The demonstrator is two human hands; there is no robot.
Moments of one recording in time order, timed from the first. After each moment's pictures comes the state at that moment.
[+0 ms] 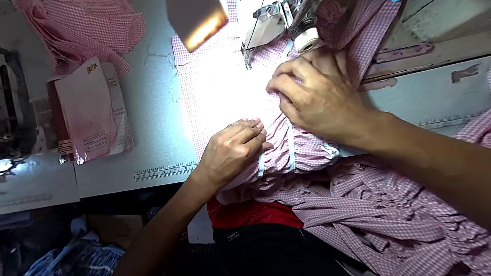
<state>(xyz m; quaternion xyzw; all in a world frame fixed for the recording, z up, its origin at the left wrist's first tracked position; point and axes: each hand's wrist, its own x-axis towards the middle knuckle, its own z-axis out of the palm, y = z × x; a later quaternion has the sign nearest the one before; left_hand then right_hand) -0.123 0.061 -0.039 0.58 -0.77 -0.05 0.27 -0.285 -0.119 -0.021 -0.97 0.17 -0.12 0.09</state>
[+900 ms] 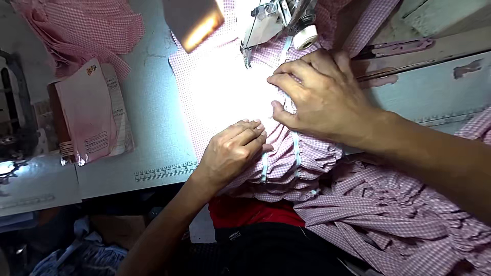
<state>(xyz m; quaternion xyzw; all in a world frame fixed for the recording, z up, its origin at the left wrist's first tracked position) -0.123 0.063 -0.040 0.57 -0.77 -0.05 0.28 -0.287 -0.117 -0.018 -0.97 0.20 -0.08 0.07</state>
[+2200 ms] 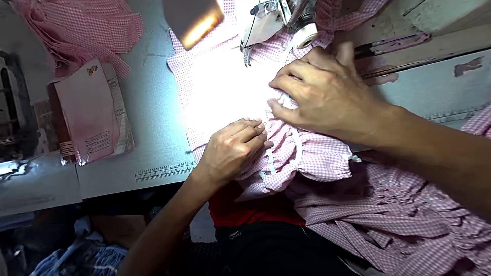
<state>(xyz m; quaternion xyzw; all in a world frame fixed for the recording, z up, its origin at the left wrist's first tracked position) -0.122 0.060 -0.038 0.56 -0.77 -0.06 0.29 -0.286 -0.119 -0.014 -0.98 0.17 -0.08 0.07</state>
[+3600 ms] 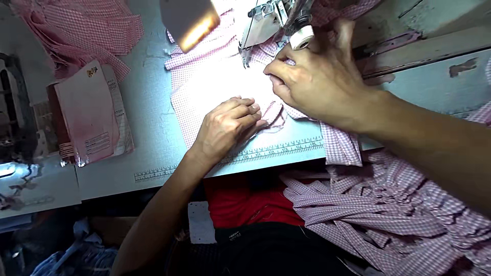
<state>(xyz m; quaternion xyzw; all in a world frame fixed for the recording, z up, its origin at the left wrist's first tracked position) -0.095 0.028 -0.045 0.55 -0.77 -0.04 0.30 -0.266 -0.134 -0.010 -0.98 0.21 -0.06 0.04</state>
